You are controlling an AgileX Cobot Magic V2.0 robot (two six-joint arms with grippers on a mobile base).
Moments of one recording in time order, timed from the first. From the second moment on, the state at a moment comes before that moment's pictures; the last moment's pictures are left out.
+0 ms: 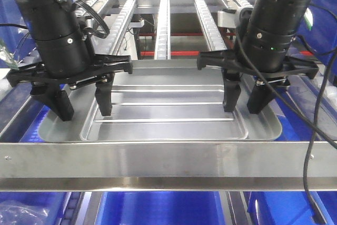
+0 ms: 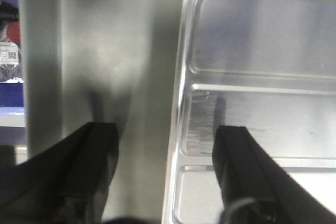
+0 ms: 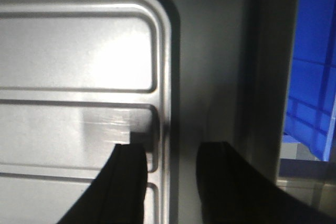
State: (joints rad) left arm -0.53 1.85 -1.26 0.08 0.69 -0.57; right arm 0.38 1.84 -1.23 0.01 0.65 0.42
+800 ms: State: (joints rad) left arm -0.53 1.85 -1.26 0.08 0.69 -0.57; right arm 0.38 1.87 -1.24 0.01 0.67 0.42
